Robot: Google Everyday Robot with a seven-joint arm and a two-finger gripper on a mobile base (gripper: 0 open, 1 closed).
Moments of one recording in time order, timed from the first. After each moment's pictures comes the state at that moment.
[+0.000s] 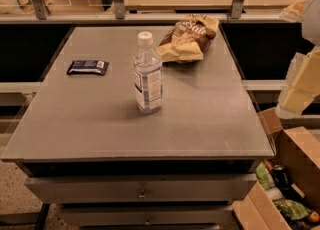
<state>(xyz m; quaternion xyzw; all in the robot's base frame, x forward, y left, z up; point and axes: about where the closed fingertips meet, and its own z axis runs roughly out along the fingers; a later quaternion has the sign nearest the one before) 0.436 -0.208 1.004 -0.60 0.77 -0.07 0.20</state>
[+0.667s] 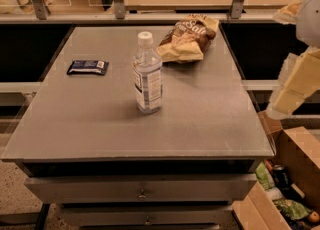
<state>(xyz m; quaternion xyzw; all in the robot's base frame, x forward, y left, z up) 0.436 -0.196 1.003 -0.60 0.77 -0.04 0.22</state>
